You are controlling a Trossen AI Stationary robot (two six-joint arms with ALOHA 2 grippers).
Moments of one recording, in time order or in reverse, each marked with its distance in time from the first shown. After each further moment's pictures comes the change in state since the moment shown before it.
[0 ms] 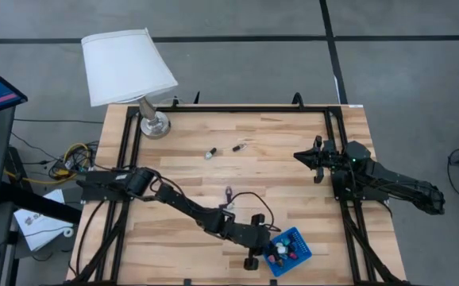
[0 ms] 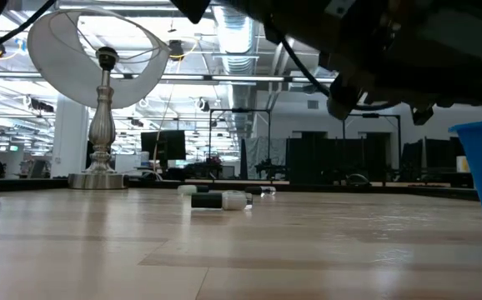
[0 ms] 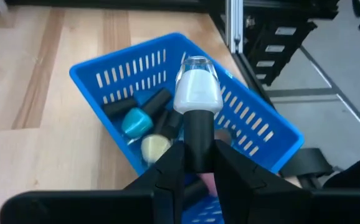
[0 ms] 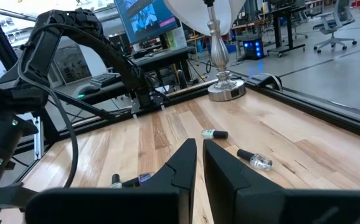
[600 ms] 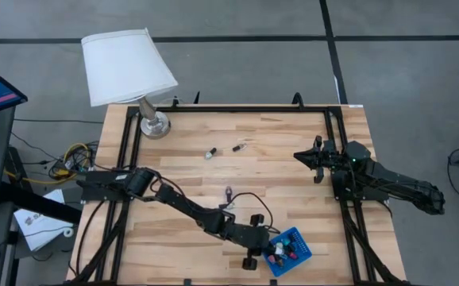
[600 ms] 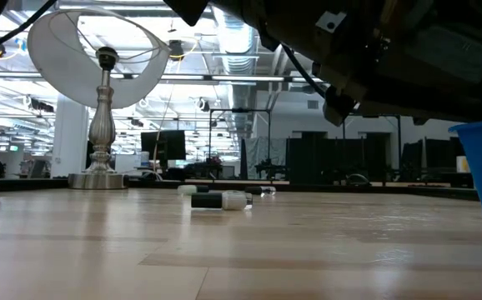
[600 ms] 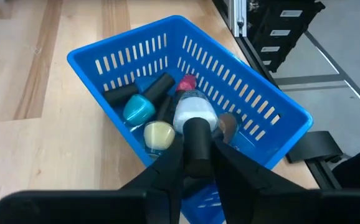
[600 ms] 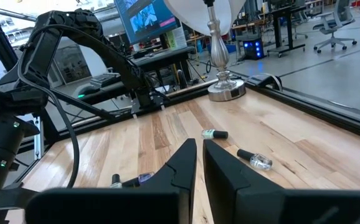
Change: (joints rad) left arm -0.002 0.003 0.000 -0.036 -0.004 0.030; right arm 0.000 0.000 0.000 0.000 0.000 0.000
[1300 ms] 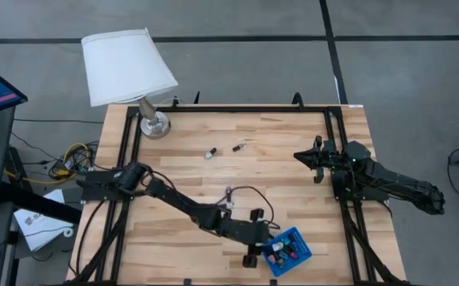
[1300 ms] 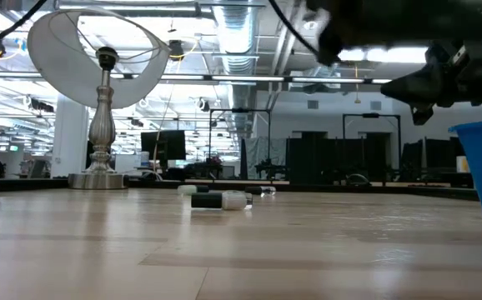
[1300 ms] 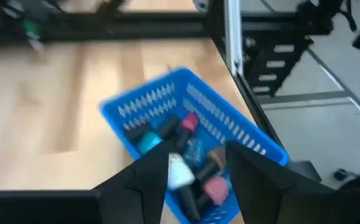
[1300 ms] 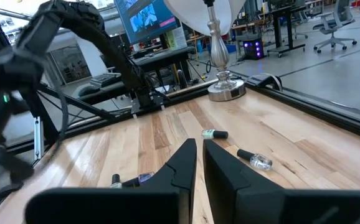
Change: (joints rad) left arm 0.011 -0.104 0.000 -0.045 -0.047 0.020; right arm 0.000 0.000 0.000 0.000 0.000 0.000
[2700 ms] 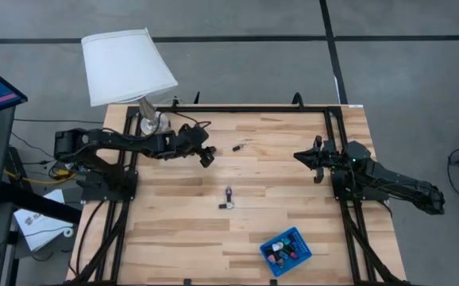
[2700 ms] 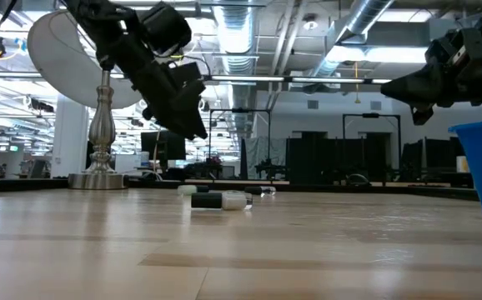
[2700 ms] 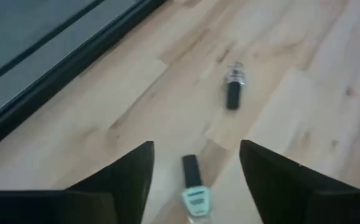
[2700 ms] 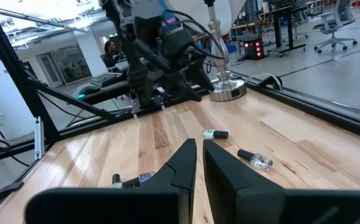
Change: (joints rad) left arm 0.652 -0.747 -0.867 -0.118 -0.198 -0.054; right arm 0.001 0.000 0.000 0.000 0.000 0.000
